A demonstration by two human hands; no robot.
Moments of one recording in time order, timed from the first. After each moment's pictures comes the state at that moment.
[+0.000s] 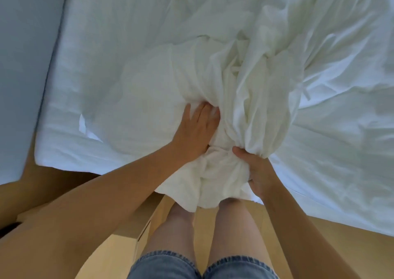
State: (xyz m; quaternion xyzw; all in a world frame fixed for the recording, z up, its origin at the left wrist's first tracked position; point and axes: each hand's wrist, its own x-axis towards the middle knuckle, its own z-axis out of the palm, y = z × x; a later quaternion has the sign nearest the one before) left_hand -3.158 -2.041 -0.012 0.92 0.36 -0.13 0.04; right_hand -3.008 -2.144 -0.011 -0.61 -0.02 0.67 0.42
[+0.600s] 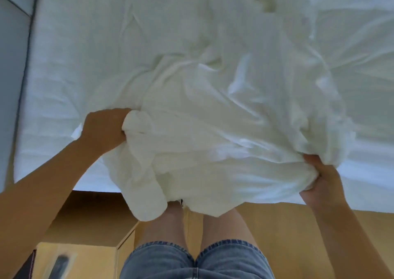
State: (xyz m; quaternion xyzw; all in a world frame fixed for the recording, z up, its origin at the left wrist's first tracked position) left_hand -3.177 -2.018 0.051 0.87 0.48 -0.01 0.11; right_hand -2.829 -2.250 0.044 -0.58 -0.01 0.53 0.62
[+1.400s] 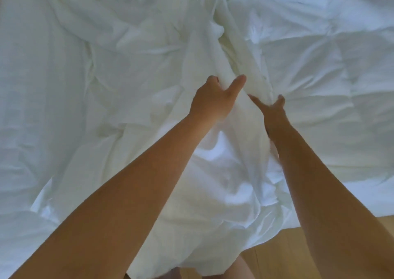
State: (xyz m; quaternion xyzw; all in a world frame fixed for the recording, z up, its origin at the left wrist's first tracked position) left_hand -2.860 -1.987 0.077 0.69 0.51 0.08 0.51; right_hand -2.746 -2.078 0.047 -0.85 -0.06 0.38 0.34
